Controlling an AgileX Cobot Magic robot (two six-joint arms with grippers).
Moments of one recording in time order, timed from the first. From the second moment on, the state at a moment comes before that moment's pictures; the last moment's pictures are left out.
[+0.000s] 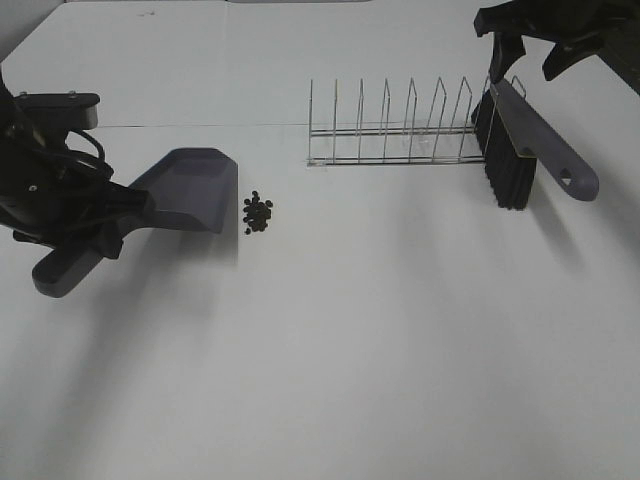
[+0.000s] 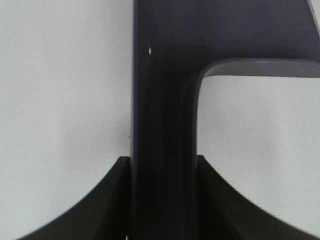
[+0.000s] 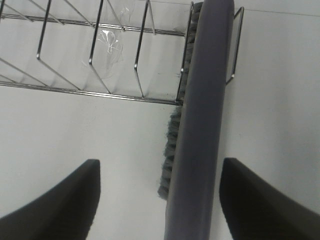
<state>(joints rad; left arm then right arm) -0.32 1.77 -1.03 -0.04 0.62 -0.24 0.03 2.26 -2.09 0.05 1.08 -0.04</state>
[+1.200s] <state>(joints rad) -0.32 1.77 -1.03 -0.04 0.62 -0.24 0.00 2.44 -2.26 0.00 1.09 -0.05</state>
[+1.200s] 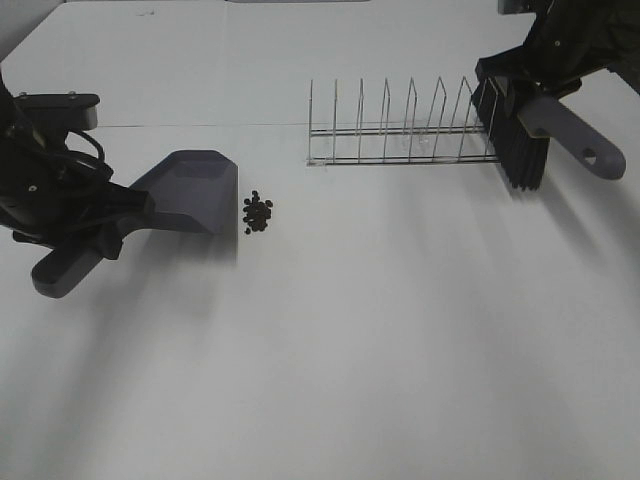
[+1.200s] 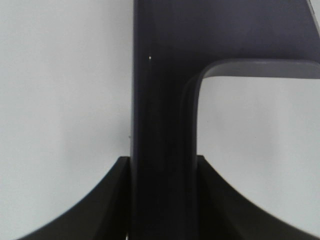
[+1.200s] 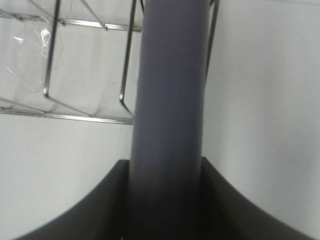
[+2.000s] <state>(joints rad) -0.32 1.79 -1.03 -0.05 0.68 -0.24 0.00 2.01 -2.15 0.01 1.23 -0.03</state>
